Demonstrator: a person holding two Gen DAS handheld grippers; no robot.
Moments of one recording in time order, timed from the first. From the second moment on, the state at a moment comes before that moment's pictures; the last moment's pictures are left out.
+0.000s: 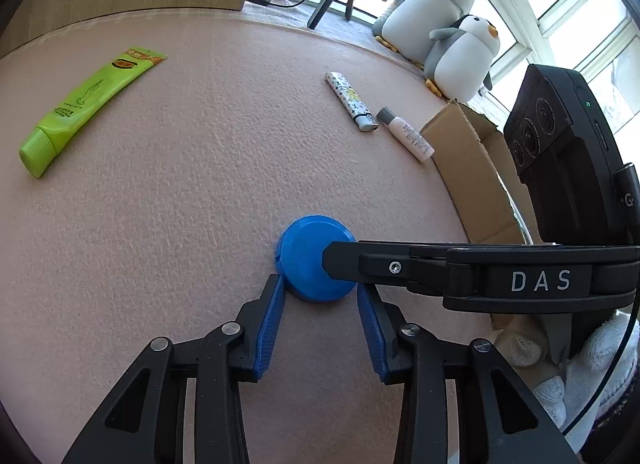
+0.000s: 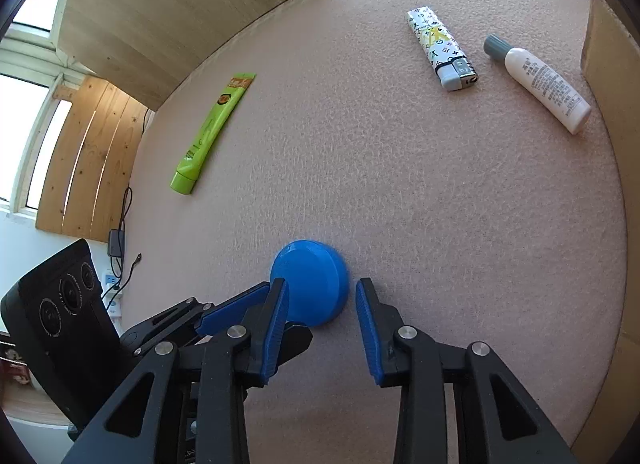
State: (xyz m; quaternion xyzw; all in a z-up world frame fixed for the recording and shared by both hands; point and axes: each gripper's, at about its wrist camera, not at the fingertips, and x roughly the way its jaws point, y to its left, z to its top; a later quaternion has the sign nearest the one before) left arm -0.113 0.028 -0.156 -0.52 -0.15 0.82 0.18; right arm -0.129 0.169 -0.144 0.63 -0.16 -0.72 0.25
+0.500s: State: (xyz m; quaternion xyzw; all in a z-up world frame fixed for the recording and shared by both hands) left arm -0.103 0.070 -0.110 -0.49 -0.12 0.84 0.22; right arm -0.113 0.199 -0.104 0.59 -0.15 -0.75 0.24
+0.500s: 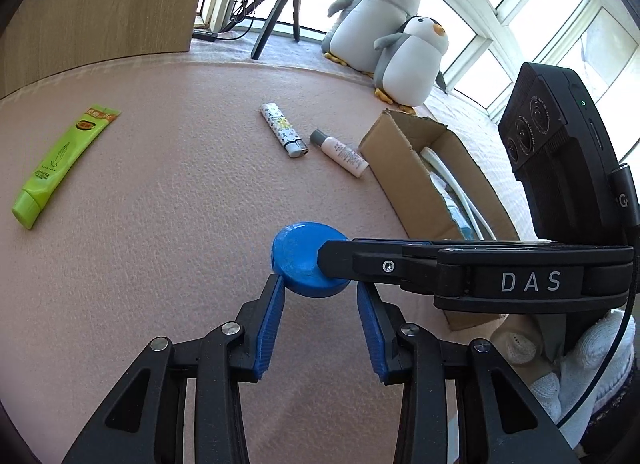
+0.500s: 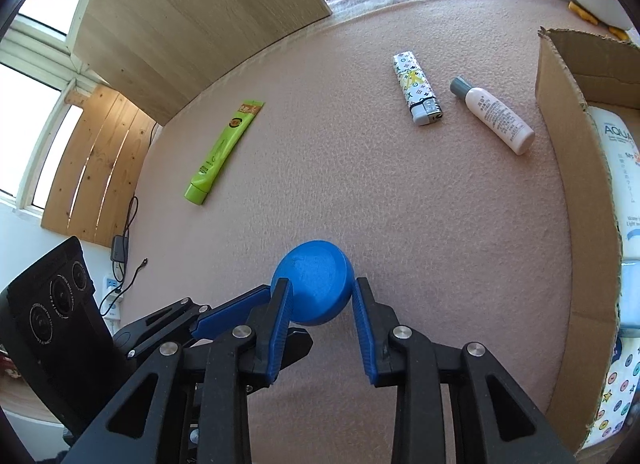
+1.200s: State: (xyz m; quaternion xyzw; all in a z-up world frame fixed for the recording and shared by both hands) left arm -0.099 0.216 -0.074 -0.46 -0.08 0.81 0.36; right arm -0.060 0.344 -0.045 0.52 -0.21 -0.82 0.14
